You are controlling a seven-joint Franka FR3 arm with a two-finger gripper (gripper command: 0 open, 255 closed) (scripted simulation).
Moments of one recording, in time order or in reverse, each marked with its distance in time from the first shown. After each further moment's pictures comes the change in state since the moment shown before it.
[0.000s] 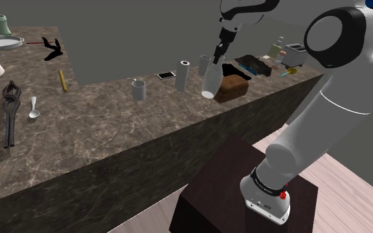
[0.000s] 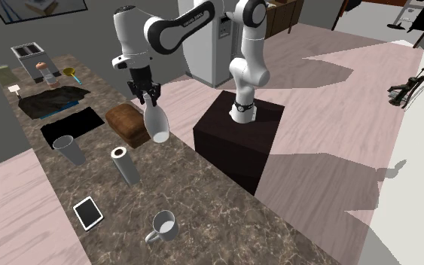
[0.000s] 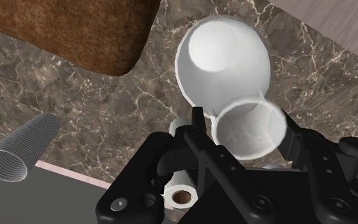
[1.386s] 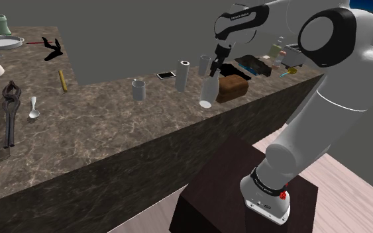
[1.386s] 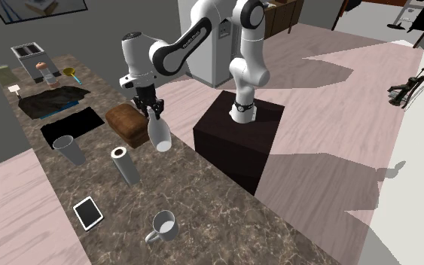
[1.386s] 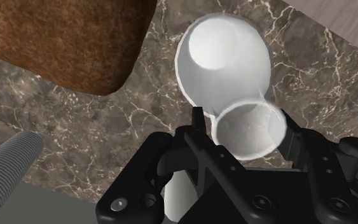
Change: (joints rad) arm -0.001 0.043 0.000 -0.149 0.018 0.190 -0.024
